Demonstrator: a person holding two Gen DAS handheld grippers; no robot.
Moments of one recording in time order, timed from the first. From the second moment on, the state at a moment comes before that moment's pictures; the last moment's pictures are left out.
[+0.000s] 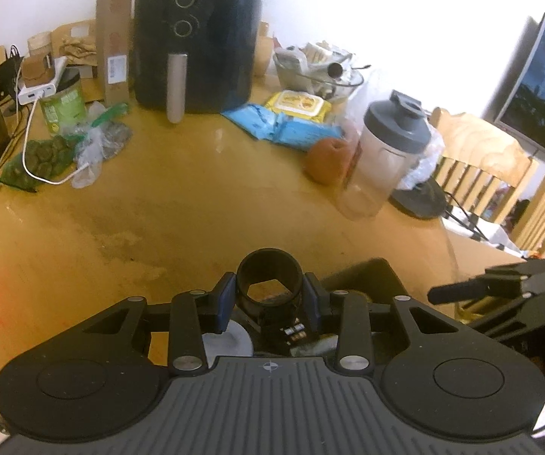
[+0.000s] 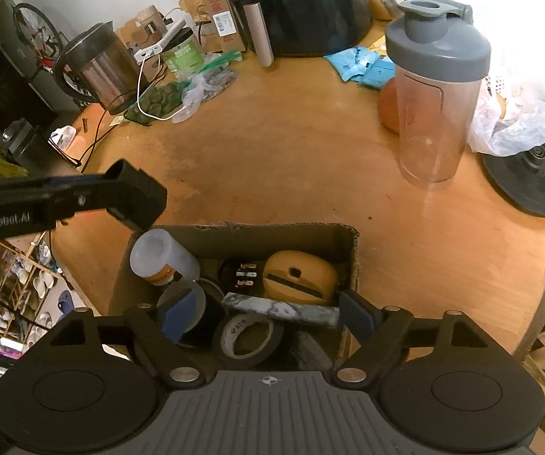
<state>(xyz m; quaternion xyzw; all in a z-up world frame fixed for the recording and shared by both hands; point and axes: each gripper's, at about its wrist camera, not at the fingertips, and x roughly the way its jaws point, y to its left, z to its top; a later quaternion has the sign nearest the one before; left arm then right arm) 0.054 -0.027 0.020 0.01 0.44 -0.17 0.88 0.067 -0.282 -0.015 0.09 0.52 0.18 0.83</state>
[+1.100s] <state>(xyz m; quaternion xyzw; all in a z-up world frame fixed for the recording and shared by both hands) 0.017 -0.019 0.005 0.00 0.56 -0.01 0.83 0.051 -0.274 -0.017 0.05 0.54 0.20 0.81</state>
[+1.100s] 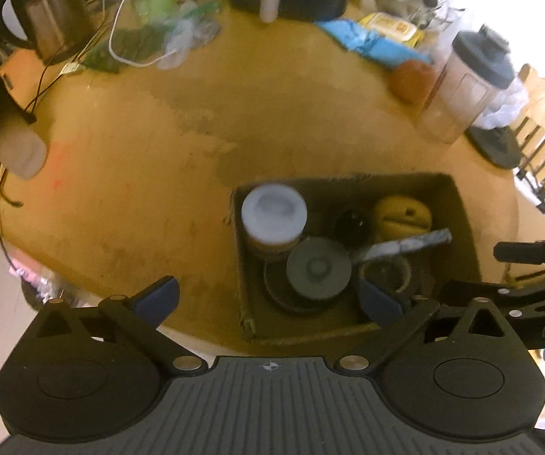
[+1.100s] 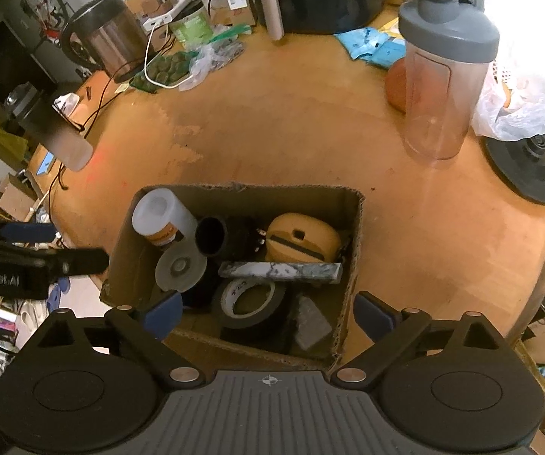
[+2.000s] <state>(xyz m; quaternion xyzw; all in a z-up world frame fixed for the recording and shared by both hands) -0.006 -0.032 -0.021 0.01 0.62 -0.01 0.78 0.028 -0.267 -0.047 -0.03 0.62 0.17 0.77</state>
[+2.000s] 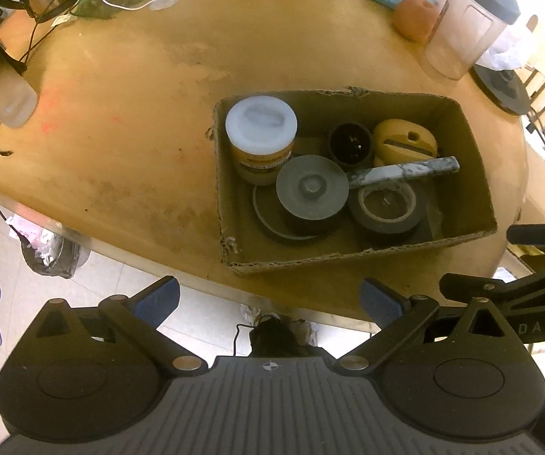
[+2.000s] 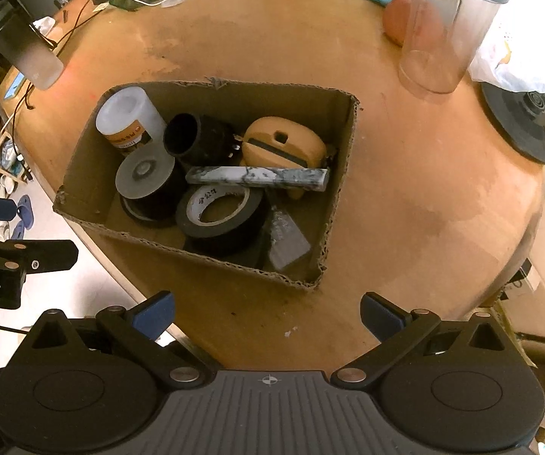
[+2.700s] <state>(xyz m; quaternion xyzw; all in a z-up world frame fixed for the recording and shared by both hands) -0.002 -0.043 -0.015 0.02 0.60 -0.01 0.80 0.036 -0.263 -0.048 -0.04 0.62 0.18 0.76</state>
